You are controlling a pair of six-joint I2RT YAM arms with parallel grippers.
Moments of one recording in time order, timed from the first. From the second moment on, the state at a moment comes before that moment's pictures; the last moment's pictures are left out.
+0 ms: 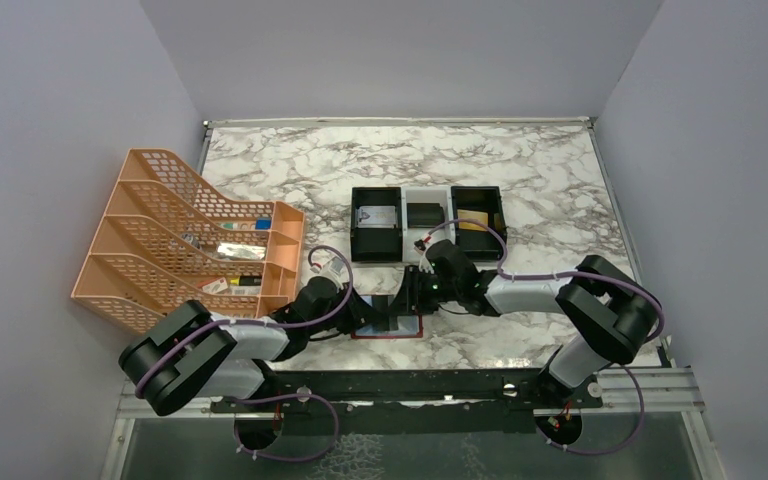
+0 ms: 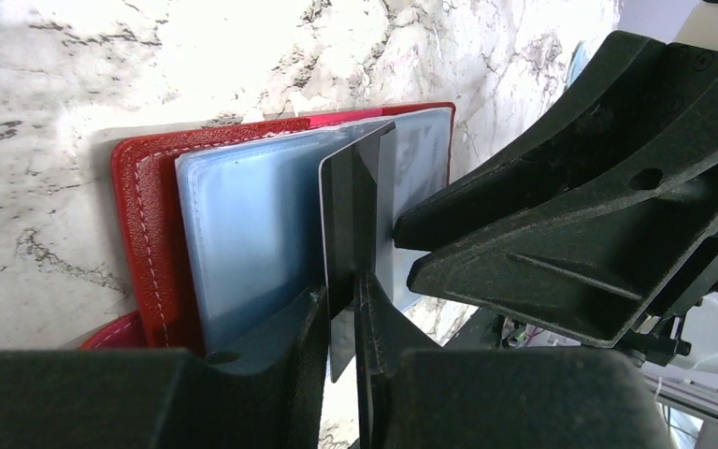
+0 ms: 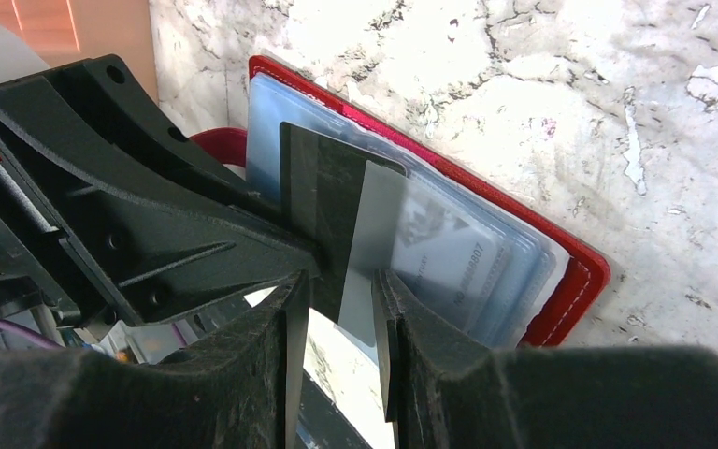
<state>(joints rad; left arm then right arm) -0.77 1.28 0.13 0.59 0.19 -1.14 0.84 1.60 0.61 0.24 -0.33 0.85</state>
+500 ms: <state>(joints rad) -0.76 1.21 0.13 0.57 0.18 -1.18 0.83 1.54 0.59 0.22 -0.35 0.80</state>
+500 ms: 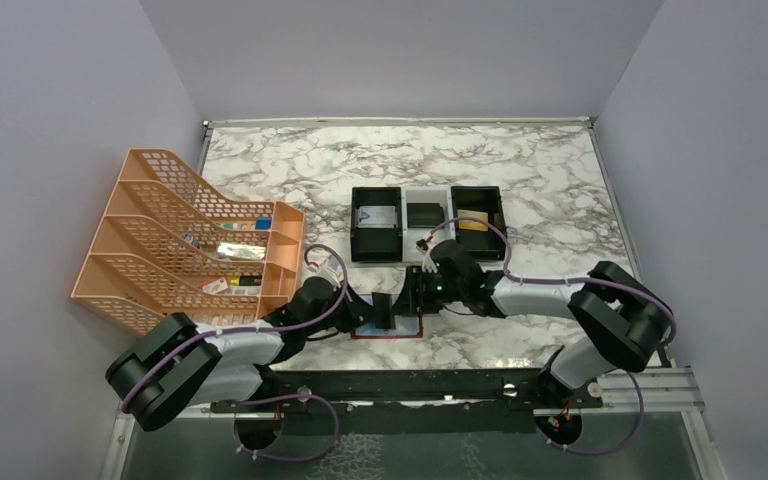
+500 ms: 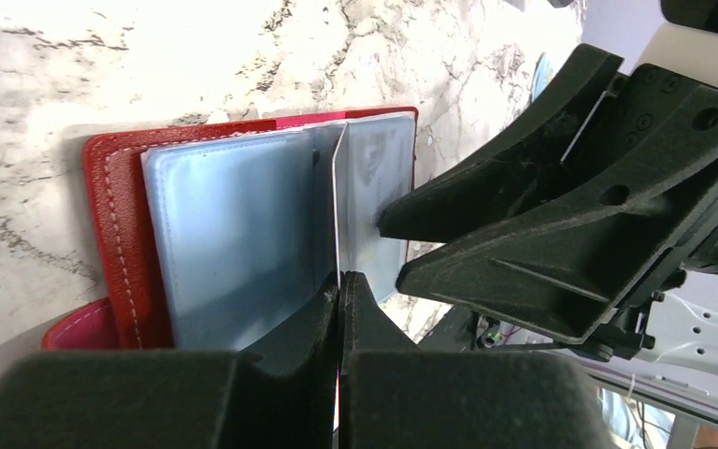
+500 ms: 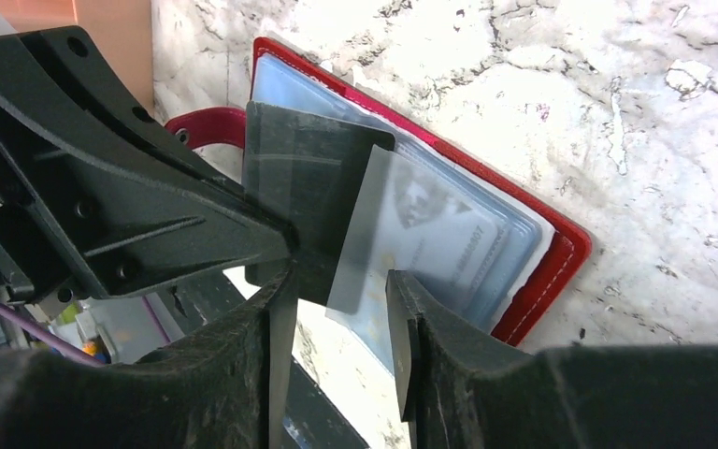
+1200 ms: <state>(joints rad) -0.76 0.88 0.26 0.02 0.01 -1.02 0.82 1.14 0.53 0.17 -0.03 0.68</state>
